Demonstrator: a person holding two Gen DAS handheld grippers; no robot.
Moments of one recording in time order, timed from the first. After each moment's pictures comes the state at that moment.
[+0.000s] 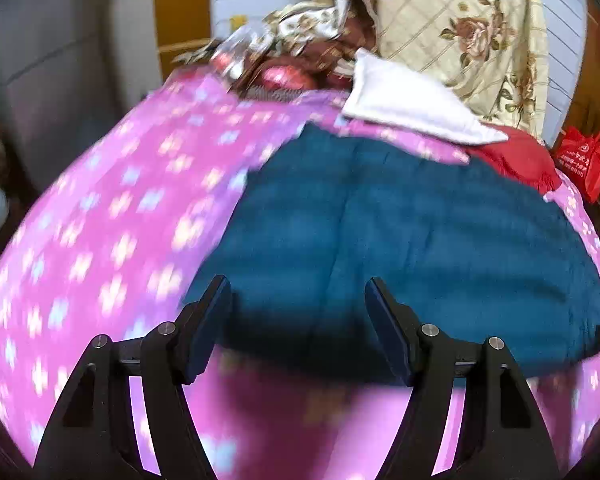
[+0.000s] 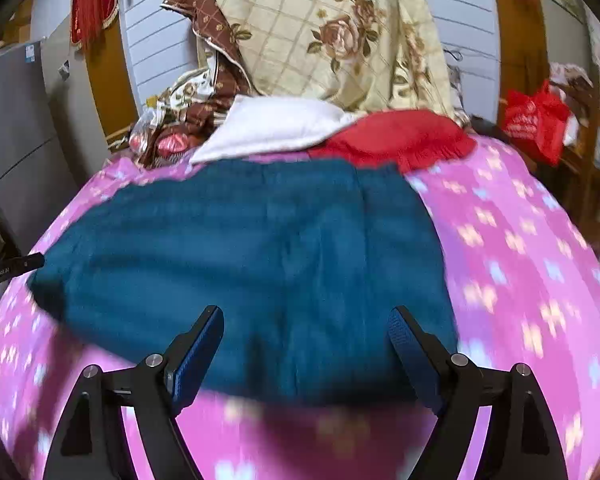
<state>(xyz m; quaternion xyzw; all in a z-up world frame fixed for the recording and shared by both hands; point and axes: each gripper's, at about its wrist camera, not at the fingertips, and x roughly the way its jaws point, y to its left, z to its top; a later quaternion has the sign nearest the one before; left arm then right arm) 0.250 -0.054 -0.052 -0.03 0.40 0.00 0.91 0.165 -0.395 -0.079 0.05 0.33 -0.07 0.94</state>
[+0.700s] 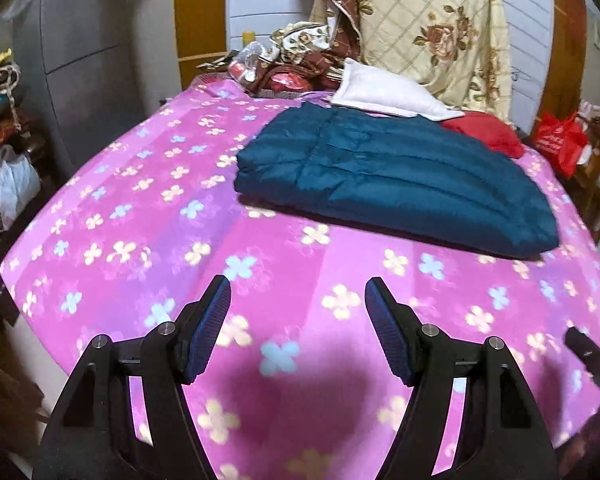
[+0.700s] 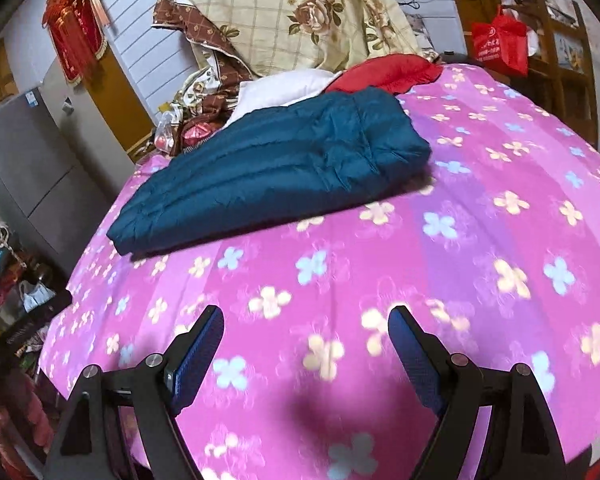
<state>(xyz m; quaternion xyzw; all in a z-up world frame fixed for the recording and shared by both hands) 0.043 -0.079 -0.036 -0.02 0.37 -0.01 0.93 -0.012 -0.334 -0.102 0.17 0.34 -0.06 0.92</state>
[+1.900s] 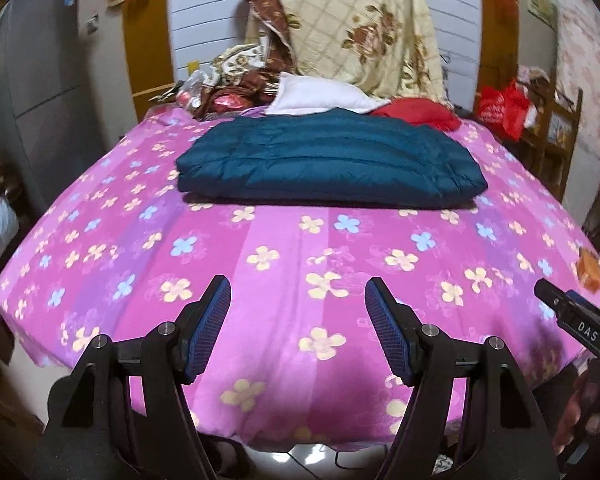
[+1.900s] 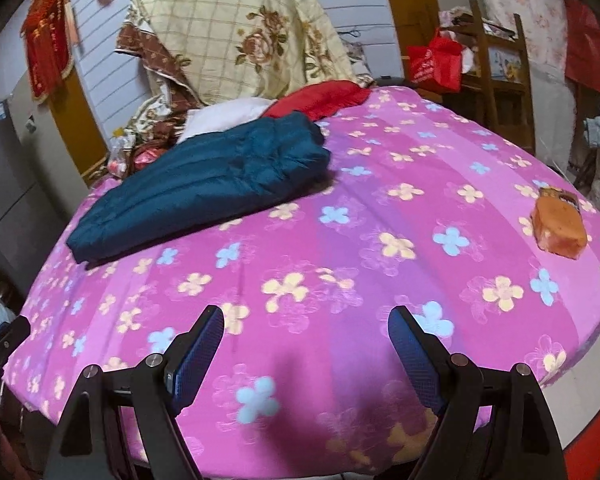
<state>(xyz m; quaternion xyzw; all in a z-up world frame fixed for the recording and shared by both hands) -0.044 -0.145 -0.039 0.04 0.33 -0.08 0.94 -0.090 -0.360 -0.113 0.16 0.30 -0.17 0.92</state>
